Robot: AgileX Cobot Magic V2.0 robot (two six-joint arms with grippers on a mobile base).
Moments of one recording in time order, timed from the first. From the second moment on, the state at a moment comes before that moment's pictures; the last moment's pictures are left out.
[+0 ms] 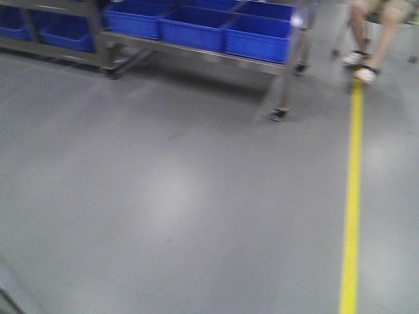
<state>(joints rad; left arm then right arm) -0.02 0.44 -0.74 -0.02 1.03 0.02 0.01 0.10 -0.78 0.06 1.01 -0.01</state>
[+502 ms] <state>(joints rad) -0.02 0.44 -0.74 -0.02 1.03 0.02 0.01 0.10 -0.78 0.06 1.01 -0.01</state>
